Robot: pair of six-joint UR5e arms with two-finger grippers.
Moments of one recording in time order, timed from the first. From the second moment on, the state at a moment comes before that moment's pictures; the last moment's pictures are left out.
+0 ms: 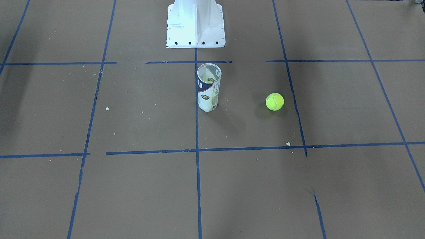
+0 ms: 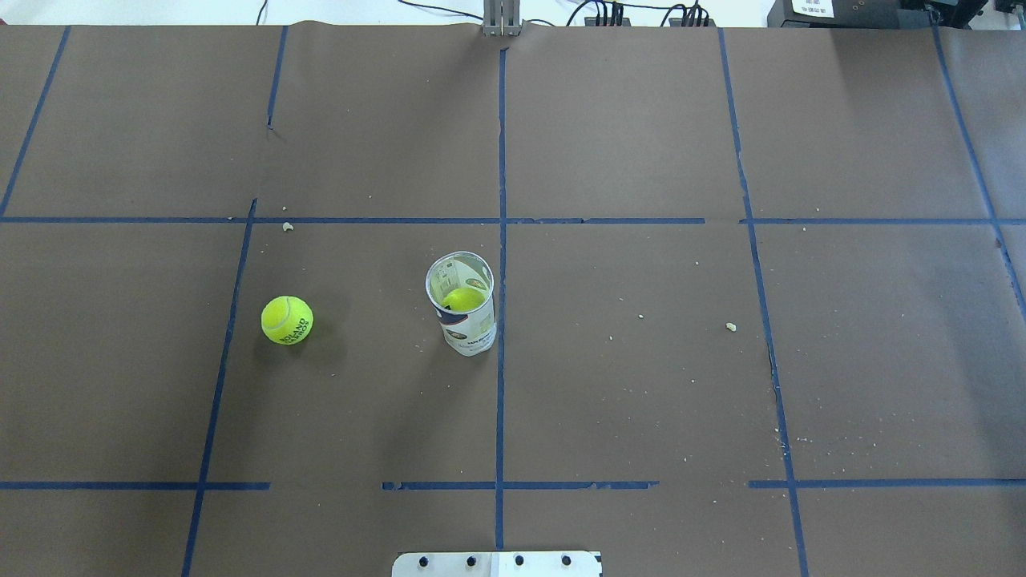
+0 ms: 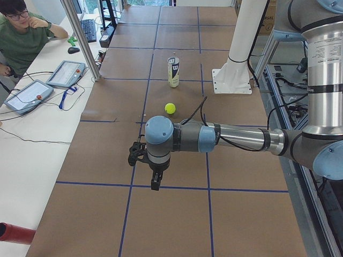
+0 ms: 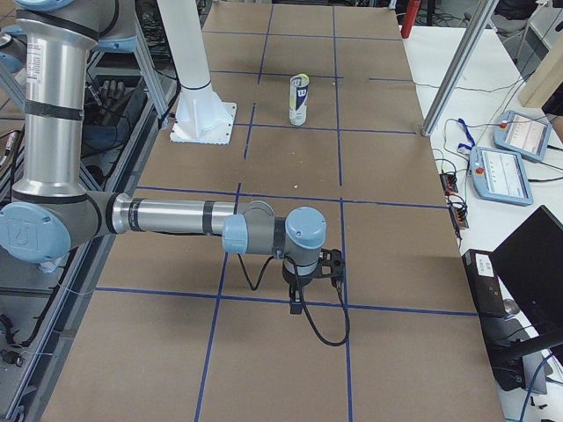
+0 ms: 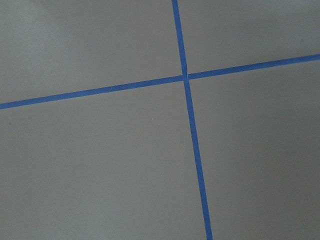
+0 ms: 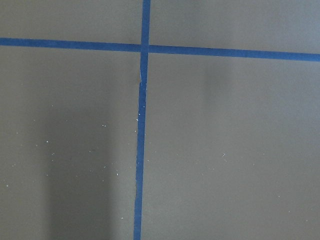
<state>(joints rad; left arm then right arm) -1.64 -1.46 -1.82 -1.49 -2.31 0.18 1.54 -1.71 1.70 -1.58 2.29 -0.01</state>
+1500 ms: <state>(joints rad) -1.29 -1.60 -1.90 -1.81 -2.32 -0.60 1.54 -1.71 1.70 -1.58 2.29 -0.01</state>
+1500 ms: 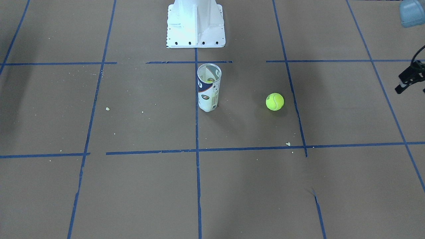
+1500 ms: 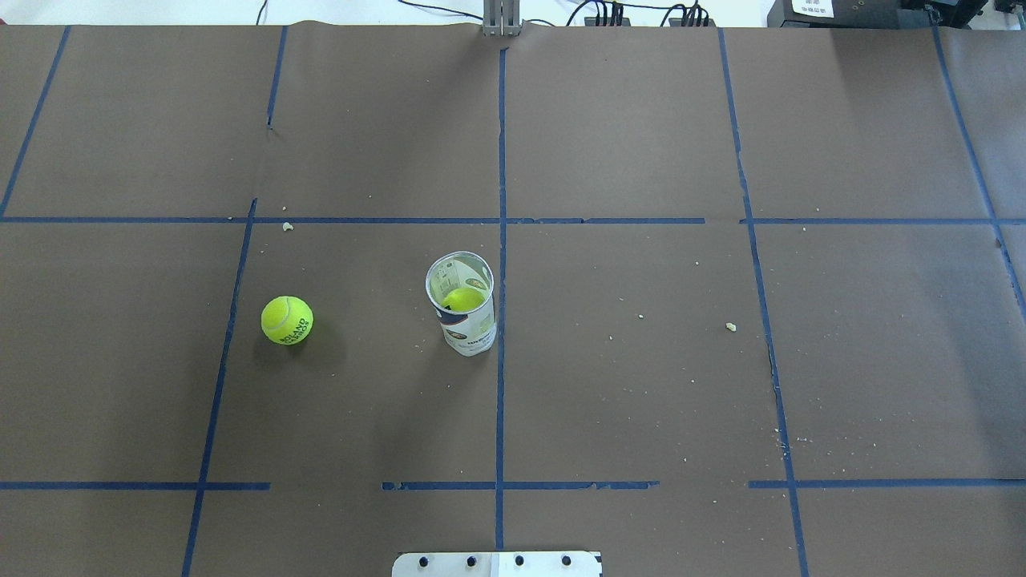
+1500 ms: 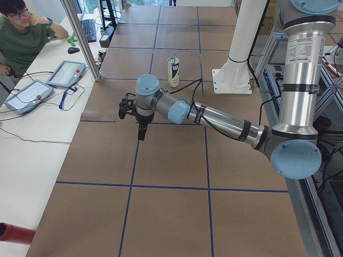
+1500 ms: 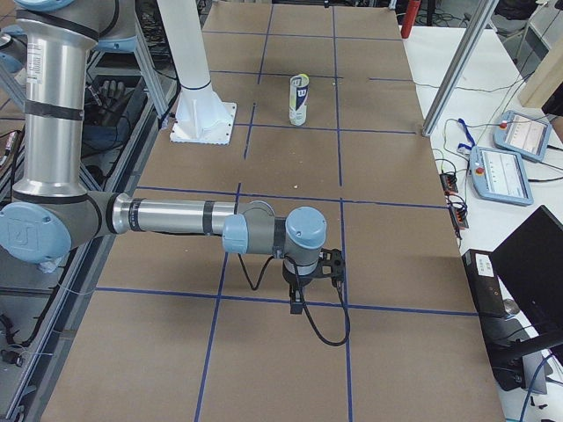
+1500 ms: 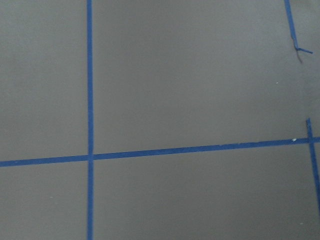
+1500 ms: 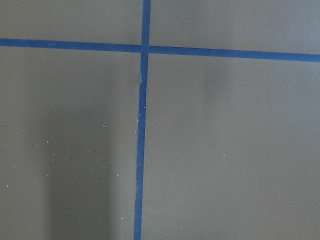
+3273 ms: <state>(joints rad) -0.61 -1.83 -1.83 -1.86 -1.85 -1.27 1.54 -1.71 1.70 -1.58 2.29 -0.01</state>
